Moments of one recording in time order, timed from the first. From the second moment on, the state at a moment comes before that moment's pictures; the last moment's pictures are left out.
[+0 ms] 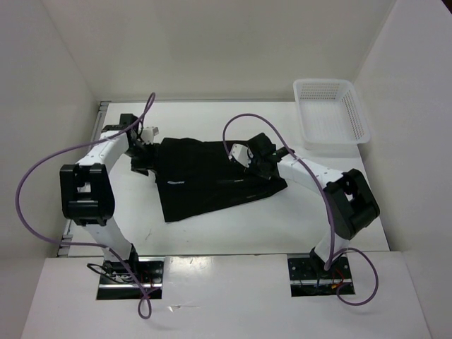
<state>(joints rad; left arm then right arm) 0.03 1.73 1.32 -0.89 0.25 0.07 0.56 1.65 1.09 -0.46 0.16 -0.69</state>
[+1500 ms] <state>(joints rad) -0.09 1.93 1.31 -0.70 0.25 0.07 0.57 1.69 1.09 -0.46 0.16 -0.69</state>
